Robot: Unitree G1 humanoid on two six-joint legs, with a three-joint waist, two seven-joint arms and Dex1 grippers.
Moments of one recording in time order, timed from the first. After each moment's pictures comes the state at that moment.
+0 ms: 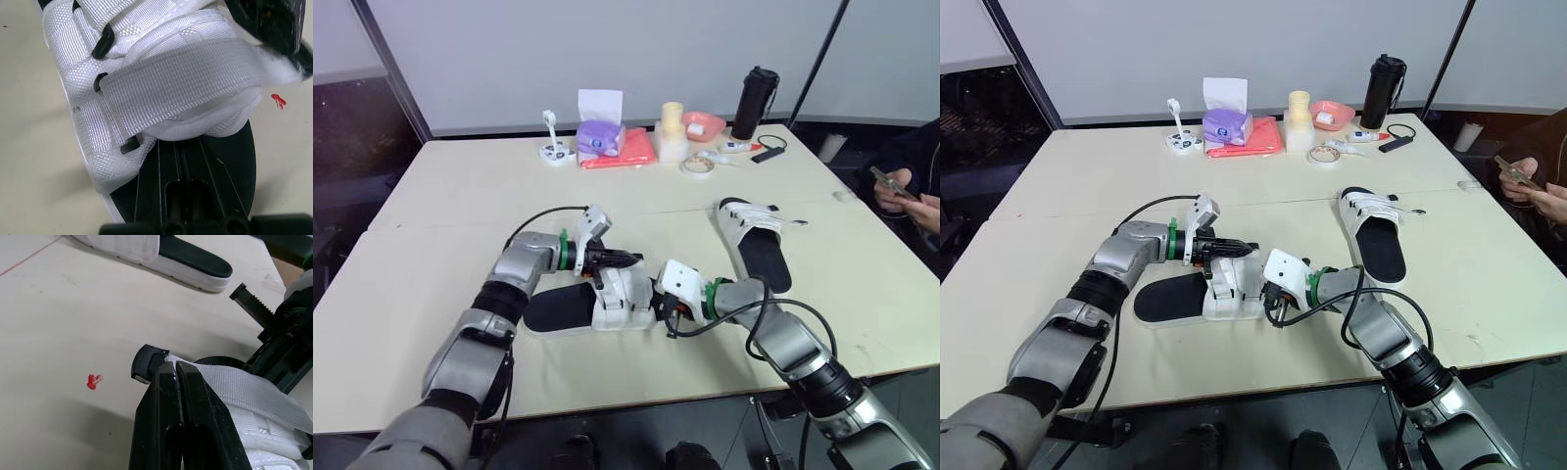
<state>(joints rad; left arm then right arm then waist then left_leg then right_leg) -0.94 0.33 -0.22 0.74 -0.23 0.33 -1.18 -0.47 -0.54 0.41 -0.13 -0.03 0.51 0.84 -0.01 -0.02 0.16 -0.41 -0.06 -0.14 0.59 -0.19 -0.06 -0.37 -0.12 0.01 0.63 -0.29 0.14</state>
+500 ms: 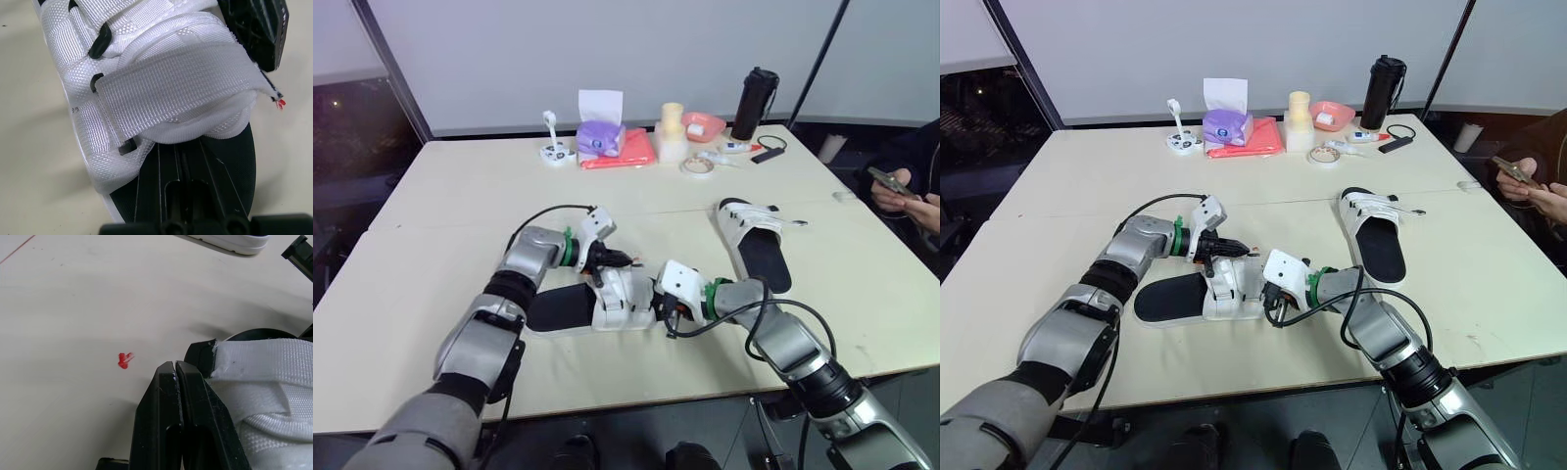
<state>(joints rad) -1.02 0.30 -0.21 0.94 -0.09 0.21 -1.16 -0.47 -0.53 0.41 -0.14 -0.04 0.51 0.84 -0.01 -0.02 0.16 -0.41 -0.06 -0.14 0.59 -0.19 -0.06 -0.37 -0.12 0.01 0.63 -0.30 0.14</state>
